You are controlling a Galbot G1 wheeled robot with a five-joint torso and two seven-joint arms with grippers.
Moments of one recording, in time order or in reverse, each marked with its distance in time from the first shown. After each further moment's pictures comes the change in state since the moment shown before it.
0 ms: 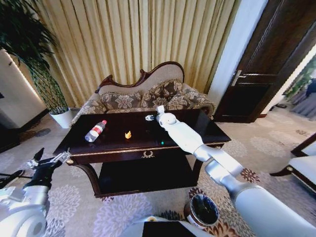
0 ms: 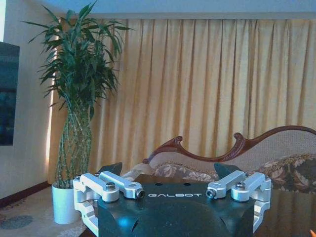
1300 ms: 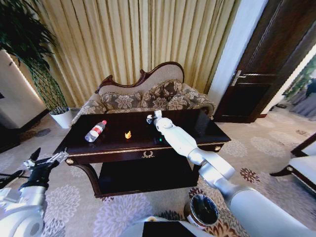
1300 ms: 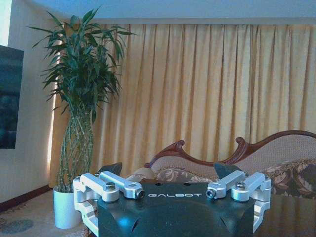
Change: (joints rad) left arm 0.004 -0.001 -0.016 0.009 -0.012 -0.023 0.012; right arm -0.043 0.041 0.046 -0.064 -0.055 0.059 0.000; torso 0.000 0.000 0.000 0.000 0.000
